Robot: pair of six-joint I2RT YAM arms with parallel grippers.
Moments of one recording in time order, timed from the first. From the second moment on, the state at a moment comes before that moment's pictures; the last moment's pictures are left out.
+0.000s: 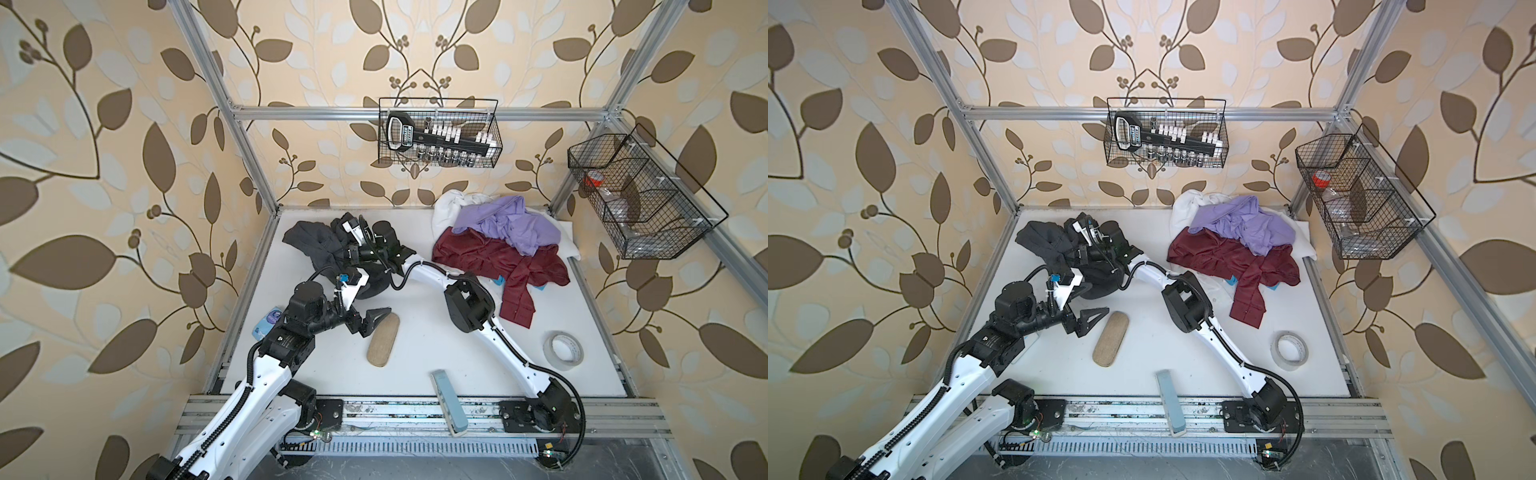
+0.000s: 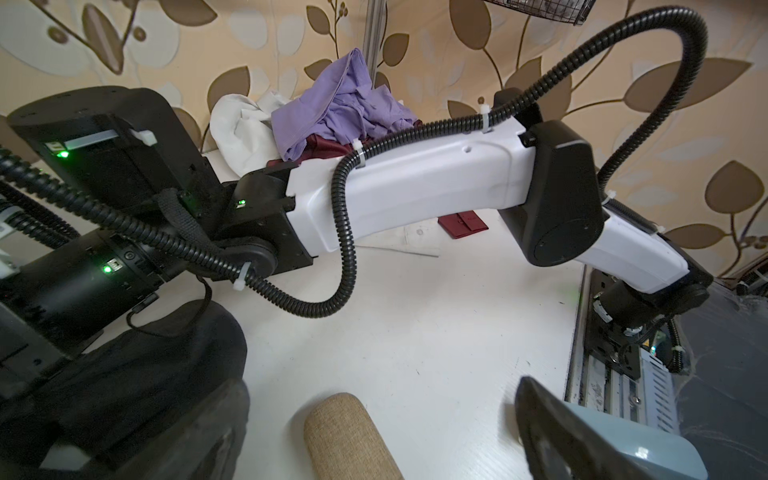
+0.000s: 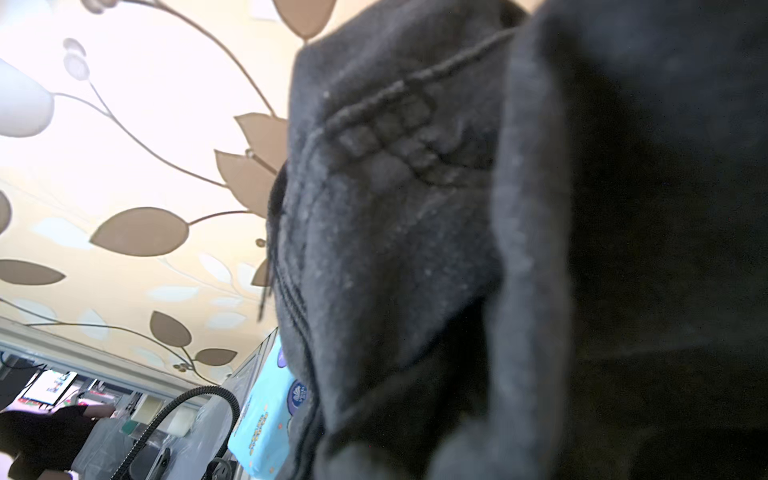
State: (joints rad) left arm -0.34 0.71 0.53 -0.16 0.62 0.01; right arm 0.71 2.83 2.45 0.20 -0.78 0.63
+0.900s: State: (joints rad) left arm -0.34 0.71 0.53 -0.16 0.60 0.01; right arm 0.73 2.78 2.33 0.30 -0.77 0.58
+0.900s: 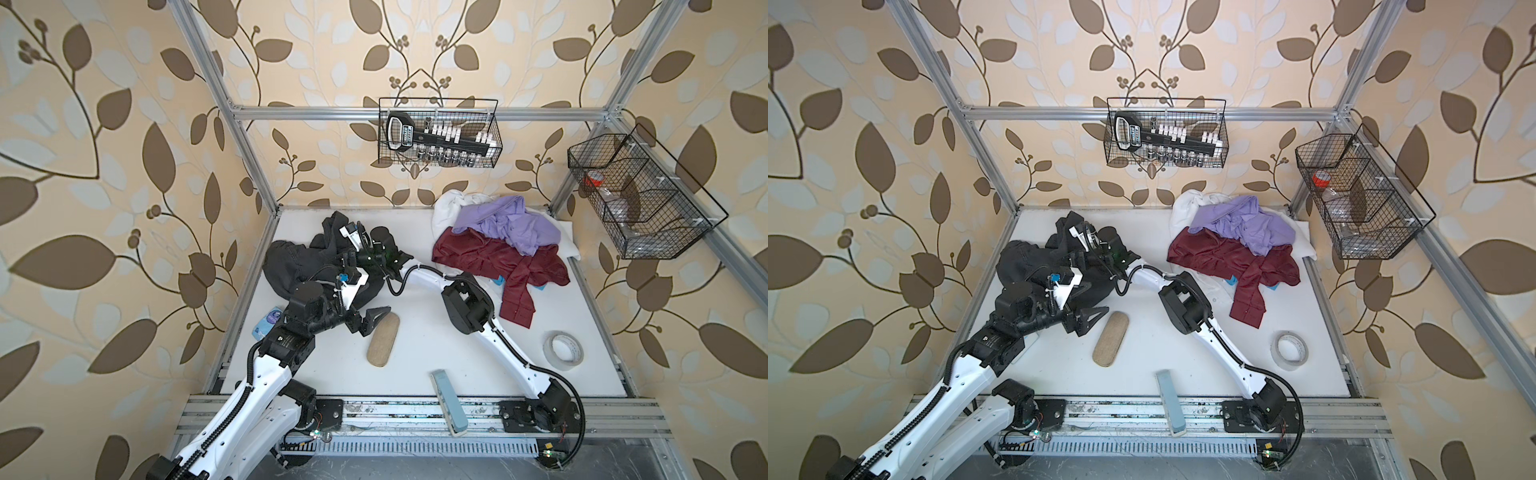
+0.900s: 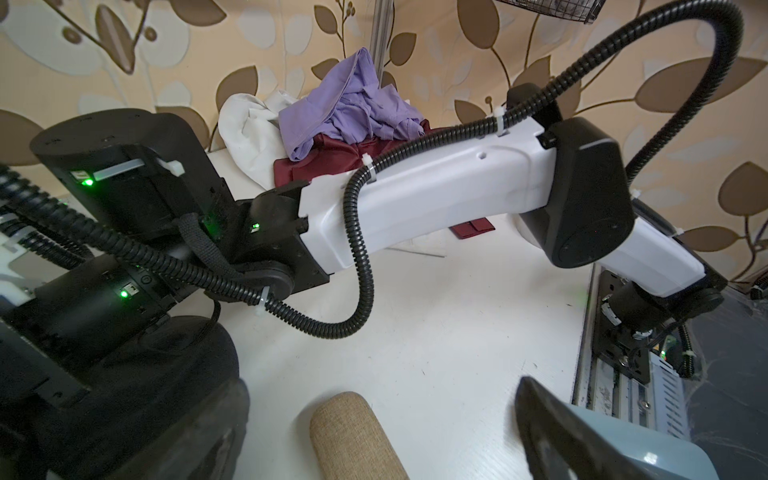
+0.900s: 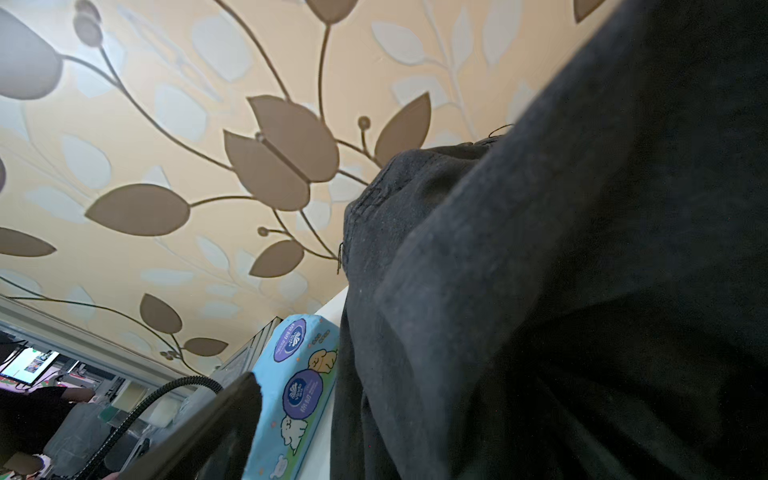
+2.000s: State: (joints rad) left arm -0.35 0.69 0.52 -0.15 0.59 0.01; right arm 0.84 2.77 2.23 0.20 -0.95 0.58
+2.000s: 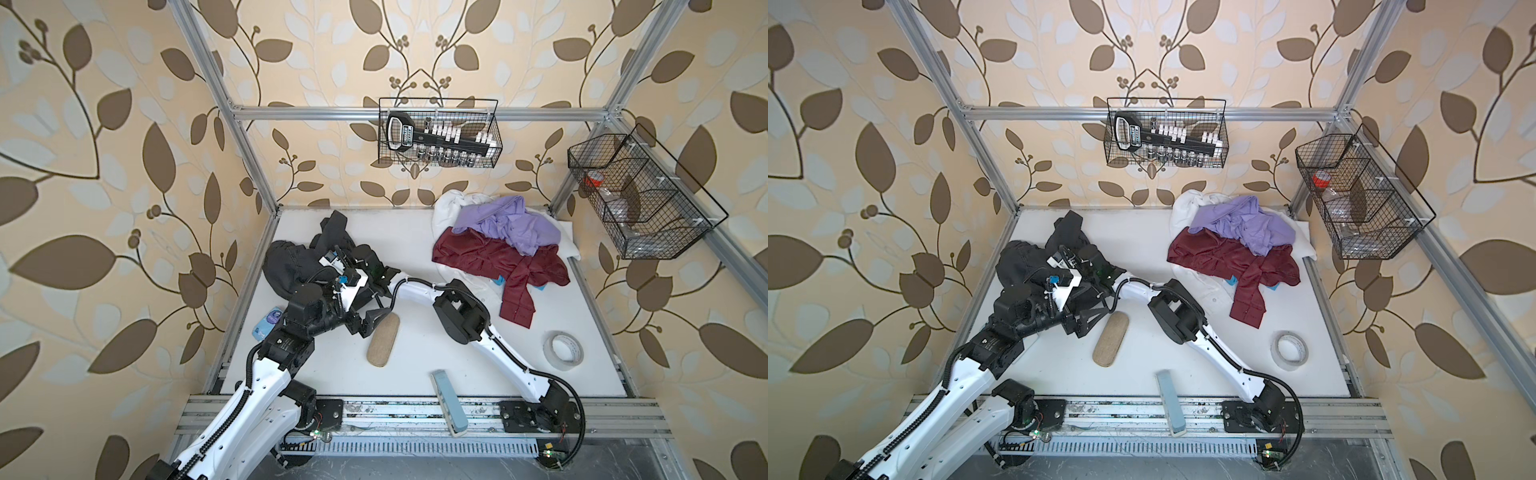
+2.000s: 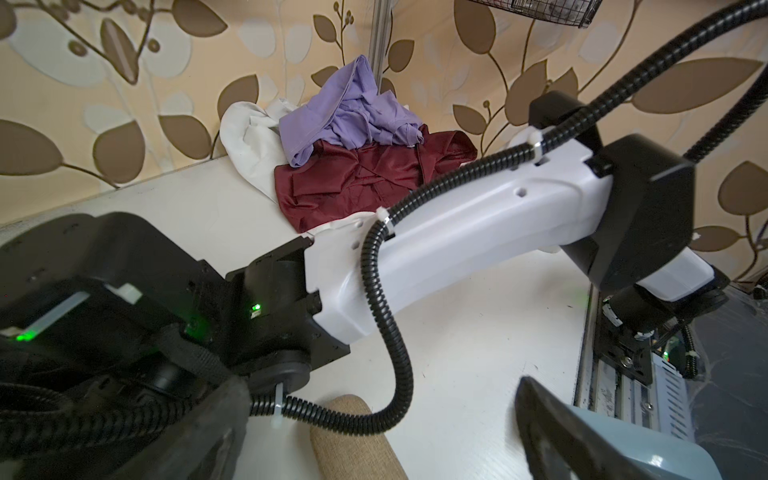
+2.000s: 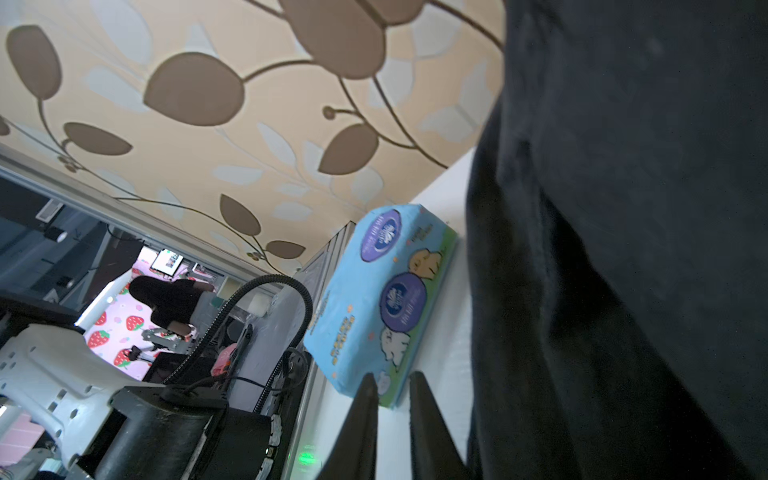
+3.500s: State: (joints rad) left arm -0.35 0.68 0.52 -0.14 0.57 0.01; right arm 0.73 2.74 2.18 0.33 -0.67 0.65
